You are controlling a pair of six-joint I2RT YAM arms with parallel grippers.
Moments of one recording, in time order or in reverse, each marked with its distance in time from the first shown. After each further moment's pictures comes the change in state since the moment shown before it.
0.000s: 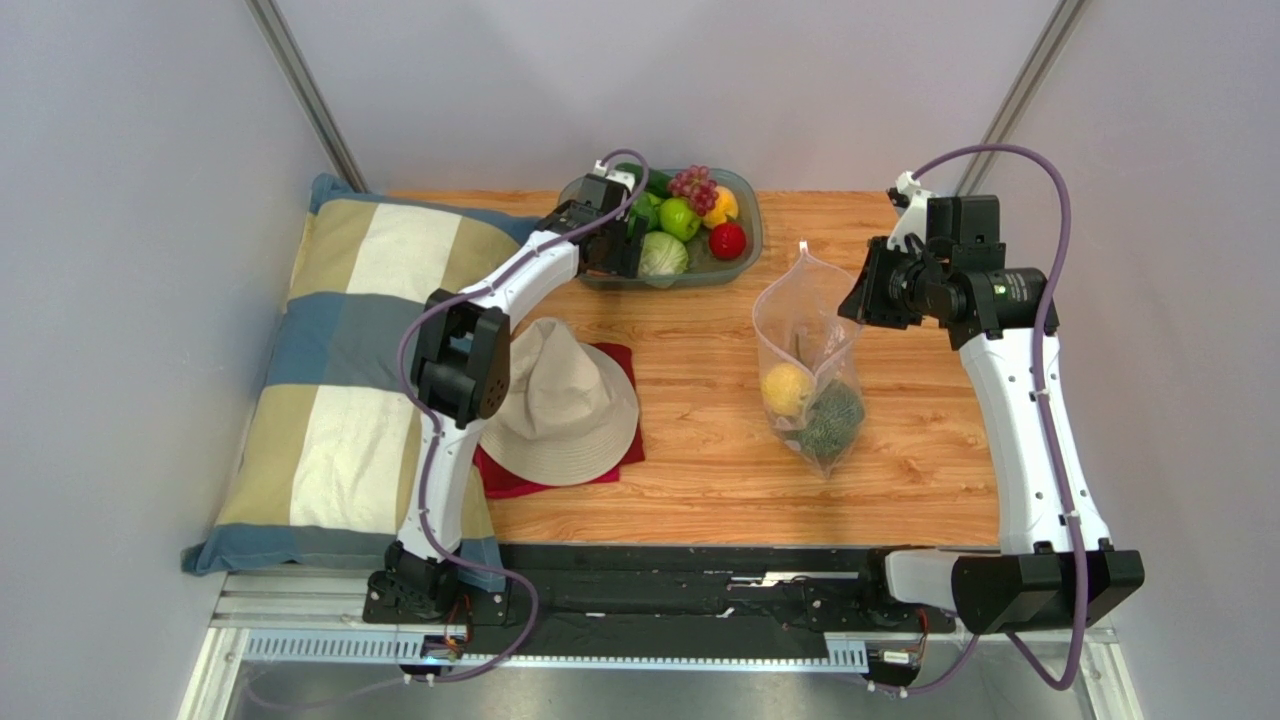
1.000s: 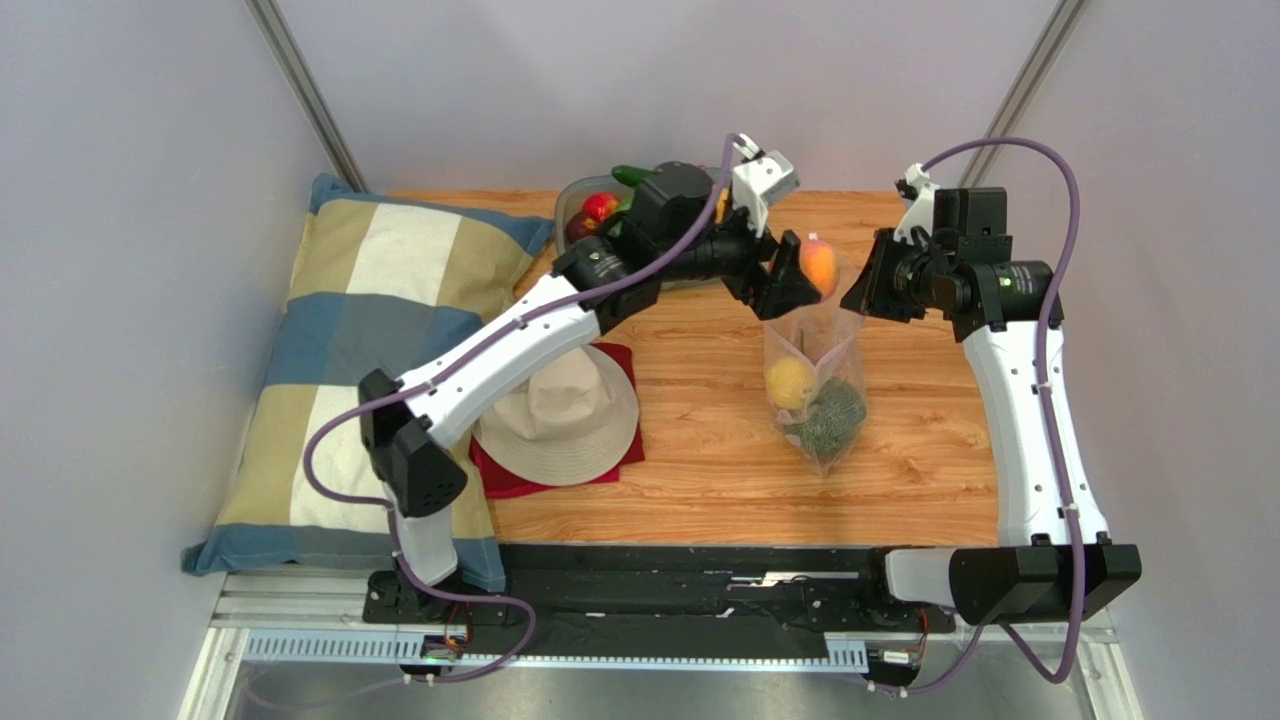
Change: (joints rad) left arm -0.434 -0.495 -0.047 0.139 0.553 -0.030; right arm -0.023 0.025 0.036 -0.004 -0.018 0.026
